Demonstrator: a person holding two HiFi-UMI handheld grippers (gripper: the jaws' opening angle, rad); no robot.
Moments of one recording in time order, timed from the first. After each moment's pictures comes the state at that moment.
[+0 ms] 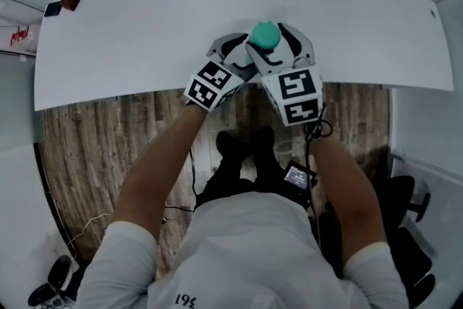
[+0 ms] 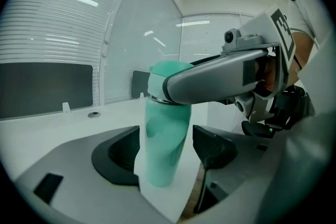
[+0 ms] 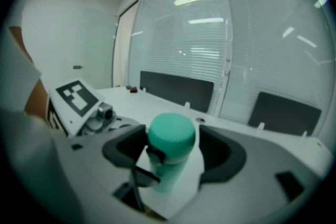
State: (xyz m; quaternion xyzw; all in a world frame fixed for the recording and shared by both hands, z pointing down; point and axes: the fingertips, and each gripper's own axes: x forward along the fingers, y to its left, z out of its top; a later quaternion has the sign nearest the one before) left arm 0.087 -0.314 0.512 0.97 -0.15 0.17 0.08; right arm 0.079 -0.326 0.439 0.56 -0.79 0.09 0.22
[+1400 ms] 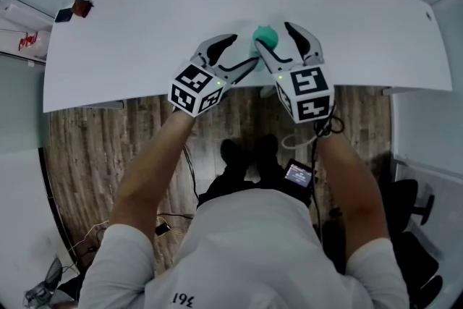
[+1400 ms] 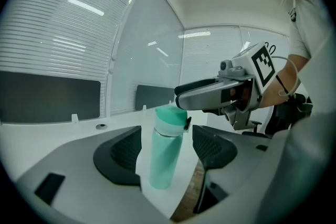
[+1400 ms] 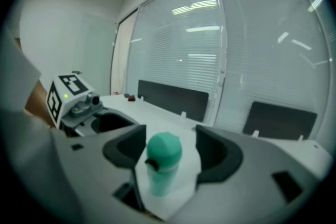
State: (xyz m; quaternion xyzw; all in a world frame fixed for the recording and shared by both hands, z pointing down) left arm 0.050 -0.311 0.440 0.98 -0.16 0.12 0.08; right arm 0.092 -0.319 0.393 0.58 -0.79 0.07 0.19
